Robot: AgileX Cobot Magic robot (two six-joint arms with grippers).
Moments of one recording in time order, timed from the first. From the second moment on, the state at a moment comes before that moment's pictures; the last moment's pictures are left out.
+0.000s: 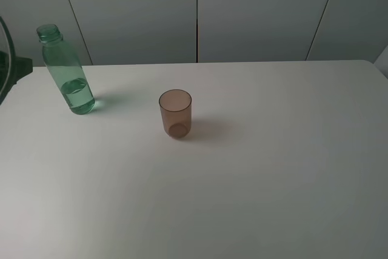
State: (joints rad) left arm -0.13 1.01 -0.42 -0.11 -0.06 0.19; right arm -0.04 0.00 -0.50 0.02 1.10 0.01
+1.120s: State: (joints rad) left arm -0.13 1.66 -0.38 -0.12 -0.83 0.29; right arm -0.04 0.00 -0.50 0.02 1.10 0.01
